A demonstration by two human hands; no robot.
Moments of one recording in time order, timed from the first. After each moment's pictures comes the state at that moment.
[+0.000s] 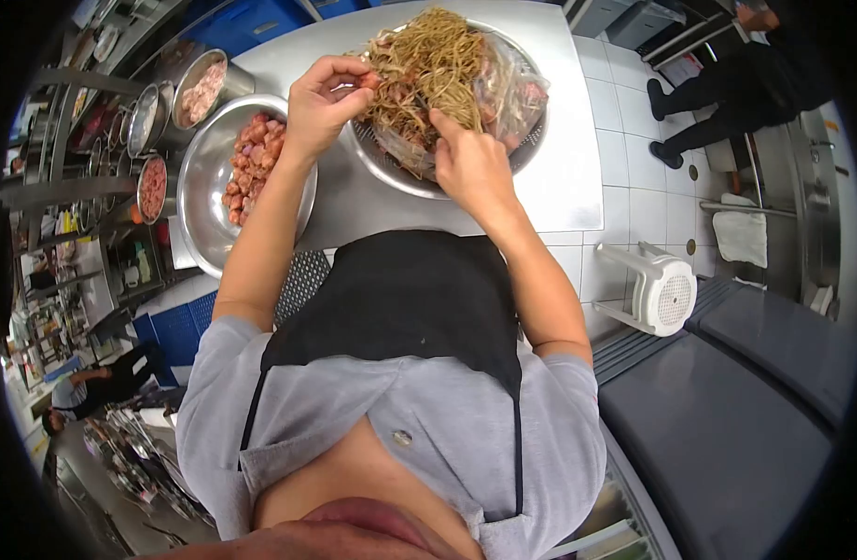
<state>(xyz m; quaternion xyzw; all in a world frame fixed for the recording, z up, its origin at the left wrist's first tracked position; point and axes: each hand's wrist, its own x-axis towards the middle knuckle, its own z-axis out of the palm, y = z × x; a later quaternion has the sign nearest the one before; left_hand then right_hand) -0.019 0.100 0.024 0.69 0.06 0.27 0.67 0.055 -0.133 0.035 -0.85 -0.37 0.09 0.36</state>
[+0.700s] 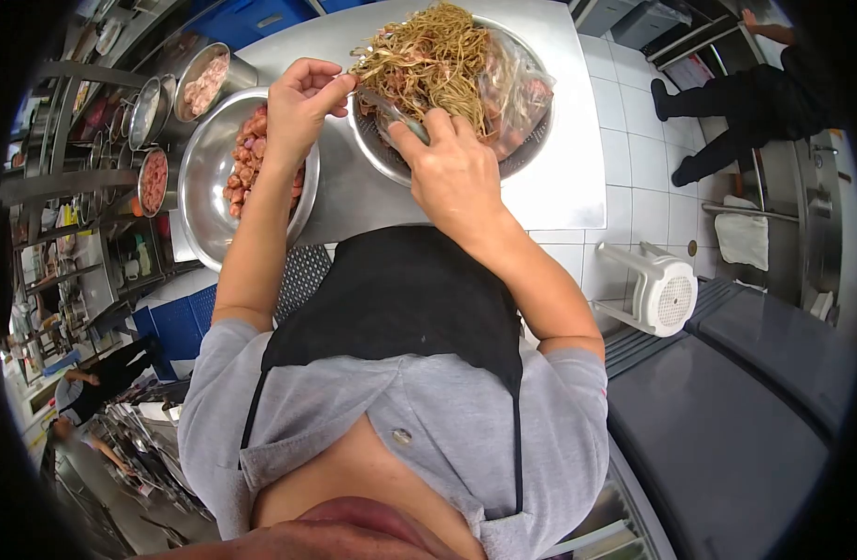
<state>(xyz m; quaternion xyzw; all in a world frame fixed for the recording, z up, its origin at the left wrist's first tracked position) -0.041 0.108 0.045 0.70 0.22 0.24 0.63 0.025 -0.127 0.062 -0.80 -0.52 -0.14 0.27</state>
